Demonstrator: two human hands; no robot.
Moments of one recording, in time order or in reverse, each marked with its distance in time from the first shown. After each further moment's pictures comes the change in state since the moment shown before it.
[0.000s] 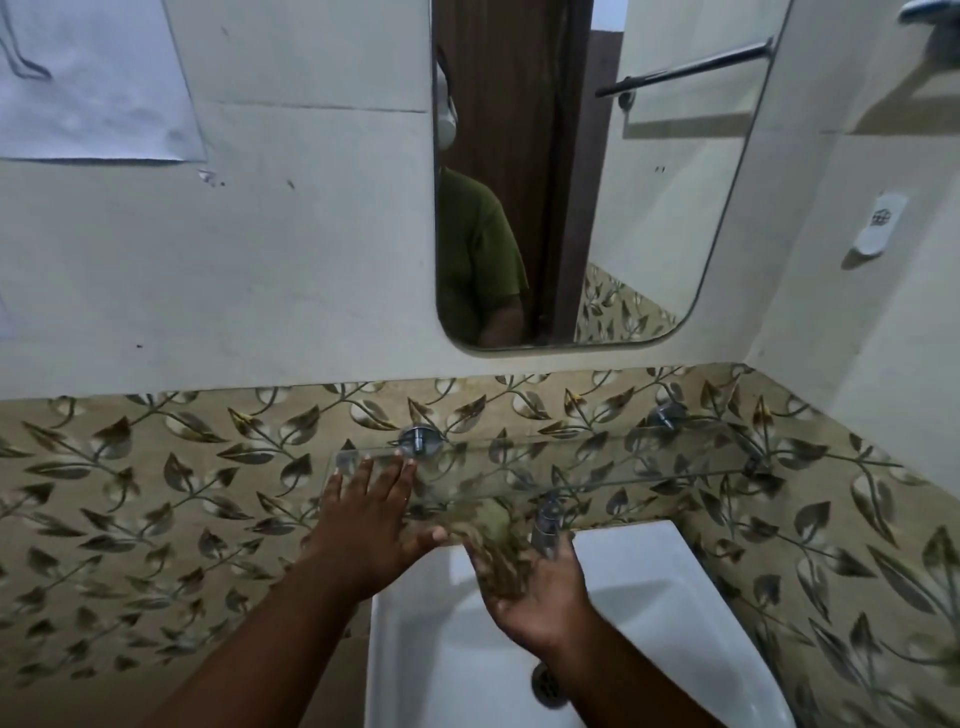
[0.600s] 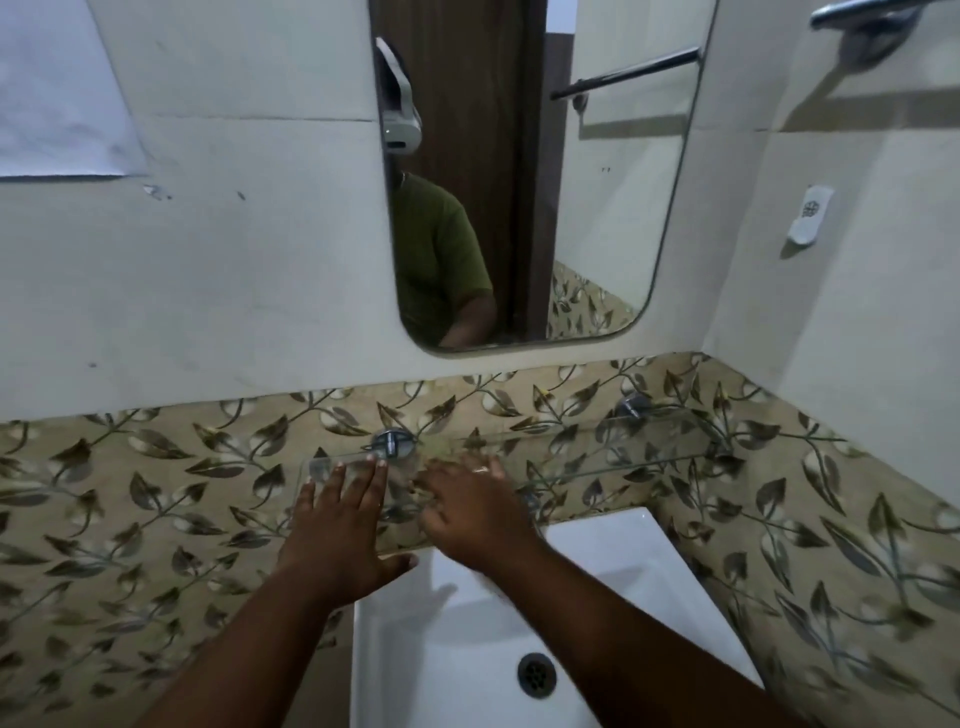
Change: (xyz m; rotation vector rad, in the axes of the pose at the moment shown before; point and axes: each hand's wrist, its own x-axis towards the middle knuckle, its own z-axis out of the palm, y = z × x) left_hand 0.008 0.002 0.013 0.037 0.085 0.006; right_hand 0.019 -0.023 0.060 -2.319 -0.006 -0.905
